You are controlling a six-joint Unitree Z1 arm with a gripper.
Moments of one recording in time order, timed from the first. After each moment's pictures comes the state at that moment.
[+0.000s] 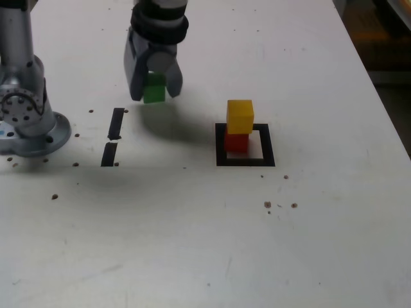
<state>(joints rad) 0.24 1.77 -1.09 1.18 0.13 -0.06</state>
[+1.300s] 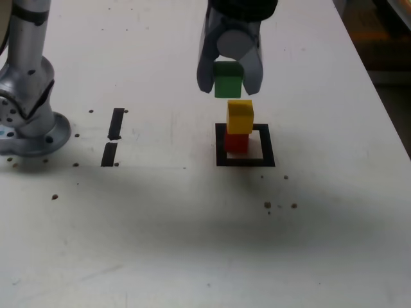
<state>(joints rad) -0.13 1.98 -1.79 1.57 0.08 -0.08</state>
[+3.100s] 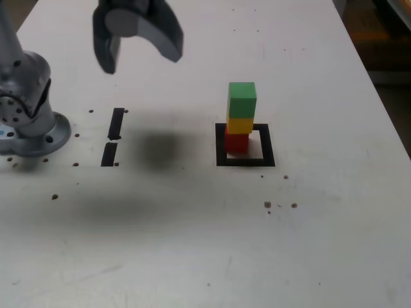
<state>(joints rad) 0.01 1.54 -1.18 1.39 0.08 0.02</state>
